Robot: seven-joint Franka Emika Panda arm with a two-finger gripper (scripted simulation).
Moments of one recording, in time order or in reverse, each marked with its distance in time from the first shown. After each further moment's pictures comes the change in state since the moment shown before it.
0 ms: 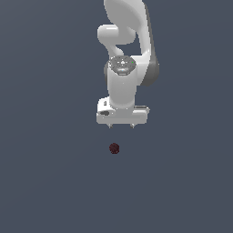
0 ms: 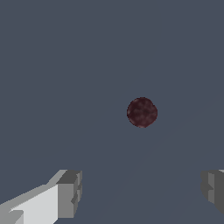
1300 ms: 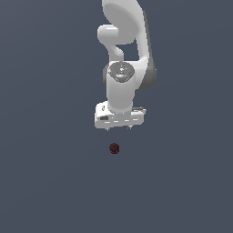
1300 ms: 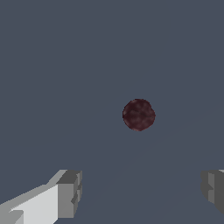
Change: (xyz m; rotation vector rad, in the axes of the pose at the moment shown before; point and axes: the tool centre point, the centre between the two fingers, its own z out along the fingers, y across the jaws) arm 0.003 0.011 0.014 -0.029 -0.016 -0.134
